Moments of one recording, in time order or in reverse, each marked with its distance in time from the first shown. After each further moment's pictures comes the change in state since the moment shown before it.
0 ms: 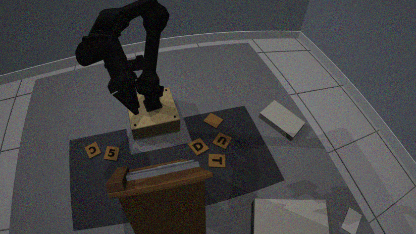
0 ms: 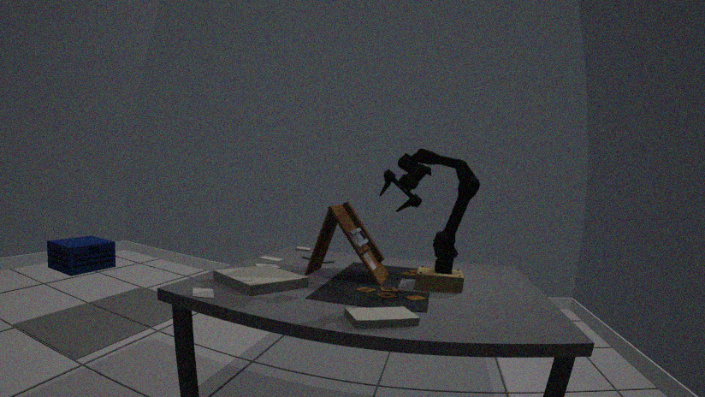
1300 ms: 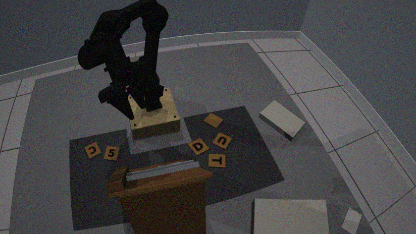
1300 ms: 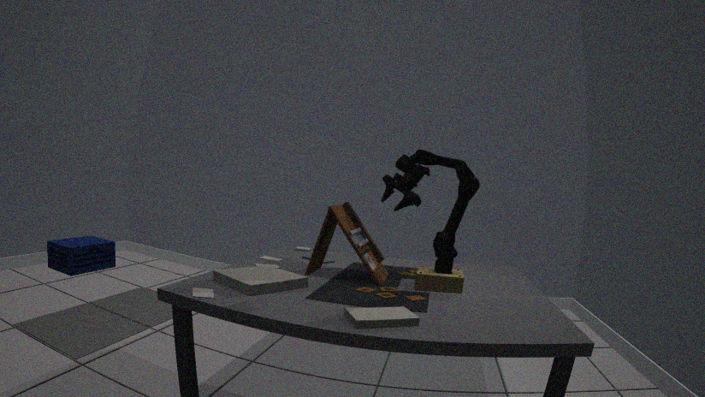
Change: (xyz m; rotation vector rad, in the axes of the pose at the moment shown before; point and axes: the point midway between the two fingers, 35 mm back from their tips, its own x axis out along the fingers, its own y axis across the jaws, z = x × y) arm 0.008 0.005 -0.001 0.446 0.029 0.037
